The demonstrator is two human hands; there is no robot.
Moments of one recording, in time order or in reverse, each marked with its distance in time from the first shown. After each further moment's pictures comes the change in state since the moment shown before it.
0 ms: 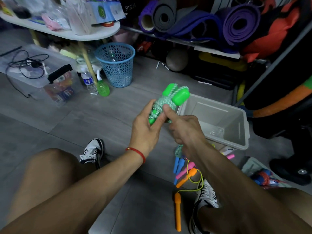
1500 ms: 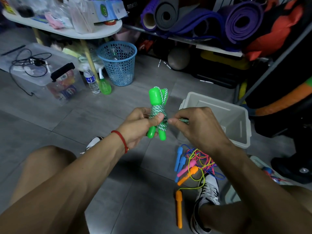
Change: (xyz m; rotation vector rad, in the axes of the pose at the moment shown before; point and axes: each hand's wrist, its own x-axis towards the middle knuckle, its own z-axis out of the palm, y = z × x) left_hand 0.013 0.012 -0.030 -0.184 -0.270 -0.532; right_hand 0.000 -0.003 -0.045 -0.929 -0.052 -0.948
